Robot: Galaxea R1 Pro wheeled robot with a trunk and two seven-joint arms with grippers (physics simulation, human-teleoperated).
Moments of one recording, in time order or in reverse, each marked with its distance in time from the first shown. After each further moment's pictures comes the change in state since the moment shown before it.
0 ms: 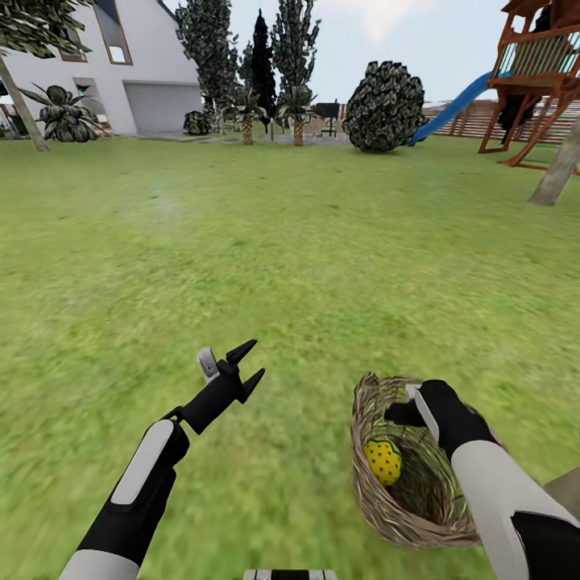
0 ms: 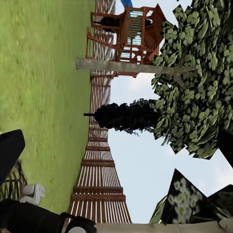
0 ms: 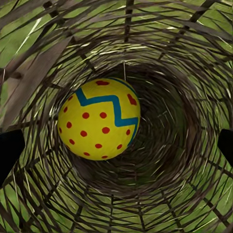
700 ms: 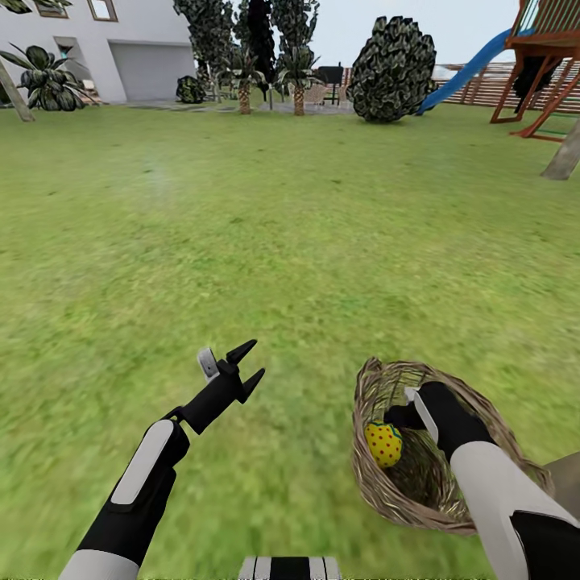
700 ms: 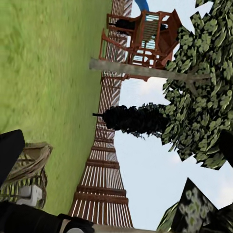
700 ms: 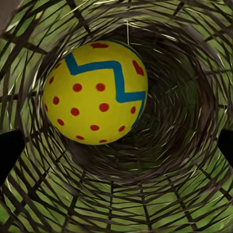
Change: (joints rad) left arm 0.000 0.000 0.000 0.000 -0.001 0.000 0.000; right arm 0.000 0.003 -0.001 0.018 -0.001 0.002 -0.001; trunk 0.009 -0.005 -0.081
